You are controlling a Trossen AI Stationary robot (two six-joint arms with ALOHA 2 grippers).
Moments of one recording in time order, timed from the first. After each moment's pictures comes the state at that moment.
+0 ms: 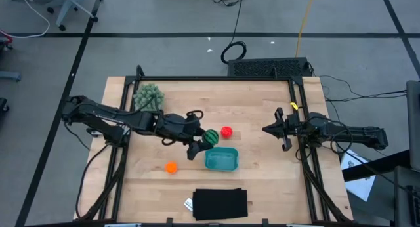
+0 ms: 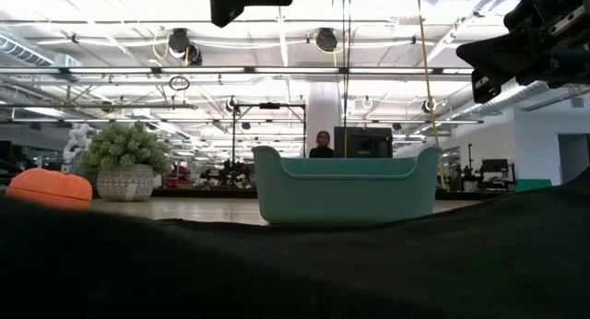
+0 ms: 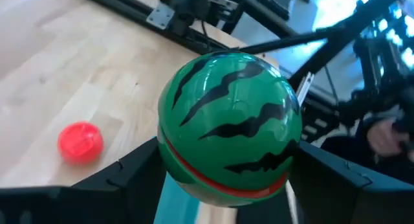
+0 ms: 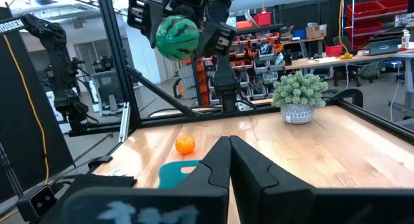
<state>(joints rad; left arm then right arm) -0.17 1.41 1.15 -0.18 -0.04 -0.52 -0.11 0.15 0.02 0.22 -0.18 0.17</state>
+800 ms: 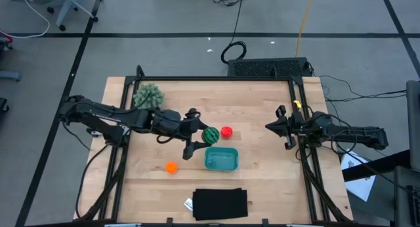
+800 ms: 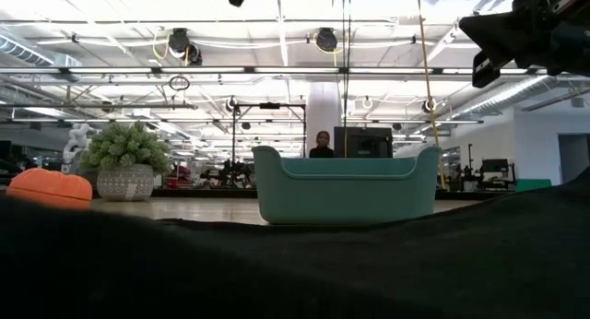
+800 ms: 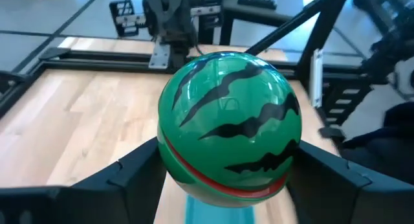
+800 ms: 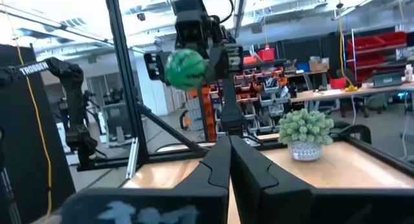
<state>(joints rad) -0.15 1.38 1.15 -0.15 -0.05 -0.11 -0.11 0.15 0.02 0.37 -0.18 0.19</state>
